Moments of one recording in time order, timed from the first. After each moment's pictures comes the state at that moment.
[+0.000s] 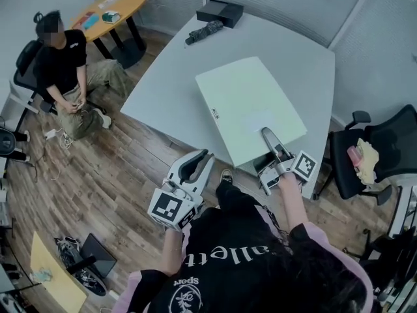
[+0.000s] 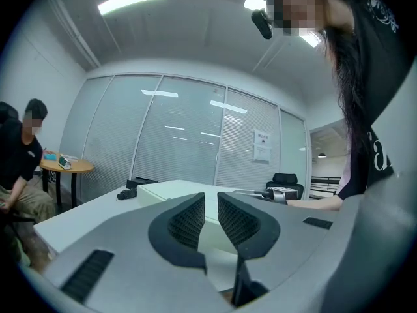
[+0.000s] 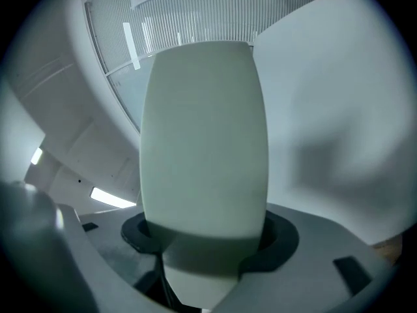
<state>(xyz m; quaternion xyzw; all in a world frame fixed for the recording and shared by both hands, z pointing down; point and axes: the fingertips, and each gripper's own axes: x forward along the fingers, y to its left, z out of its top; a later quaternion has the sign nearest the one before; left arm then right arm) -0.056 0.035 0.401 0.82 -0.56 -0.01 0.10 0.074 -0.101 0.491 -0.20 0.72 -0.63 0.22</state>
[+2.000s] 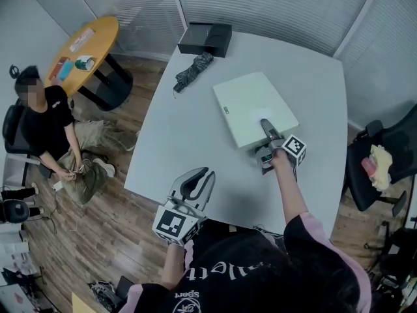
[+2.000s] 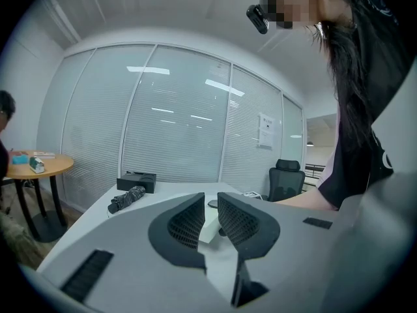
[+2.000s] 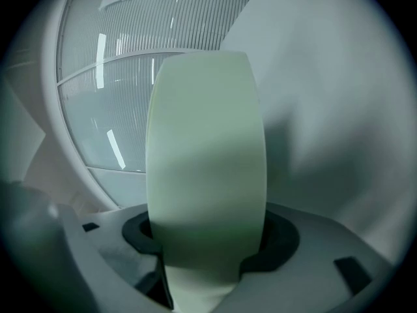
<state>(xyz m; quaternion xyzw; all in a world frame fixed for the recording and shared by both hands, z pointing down) -0.161 -0.188 0.420 0.86 -0.50 0.07 0.13 -0.003 -0.398 0.623 -0.38 0.58 -0.67 0.25</state>
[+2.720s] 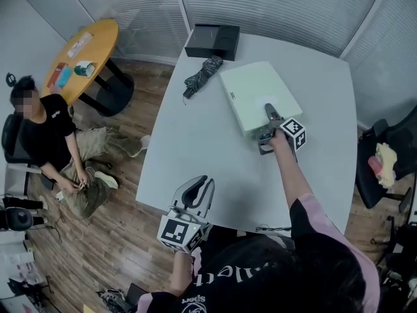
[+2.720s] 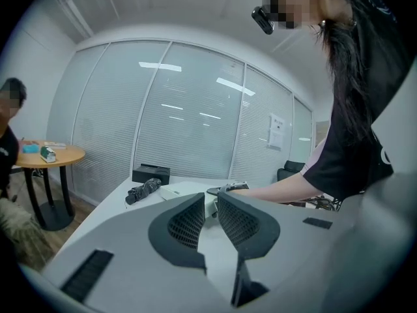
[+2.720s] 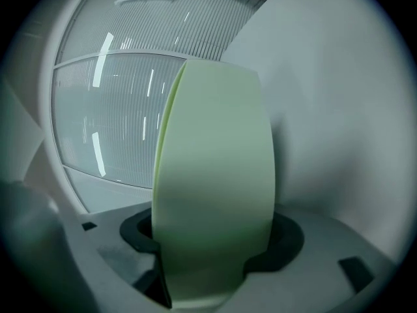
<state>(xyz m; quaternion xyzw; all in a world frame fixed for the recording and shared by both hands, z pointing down) -0.233 -0.197 0.445 0.84 -0.52 0.06 0.16 -0.042 -0.482 0.645 -0.49 0.54 -0.63 0.25</state>
